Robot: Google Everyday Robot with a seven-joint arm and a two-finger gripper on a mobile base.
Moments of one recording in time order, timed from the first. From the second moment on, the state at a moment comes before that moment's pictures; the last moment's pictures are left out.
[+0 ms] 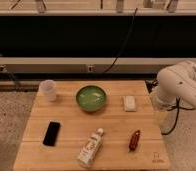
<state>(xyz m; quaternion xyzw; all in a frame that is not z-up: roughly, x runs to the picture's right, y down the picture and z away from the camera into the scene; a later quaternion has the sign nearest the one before) 0.287 0.107 0.683 -0.28 0.02 0.02 0.96</state>
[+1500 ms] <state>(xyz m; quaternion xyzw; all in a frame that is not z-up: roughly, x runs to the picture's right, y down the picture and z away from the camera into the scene) 0.203 0.077 0.725 -0.25 0.03 -0.08 0.96</state>
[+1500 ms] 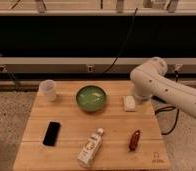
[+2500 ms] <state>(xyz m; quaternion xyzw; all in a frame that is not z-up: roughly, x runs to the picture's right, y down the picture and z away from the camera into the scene) 0.153 0.059 0.753 -0.23 0.01 -0.18 0.96</state>
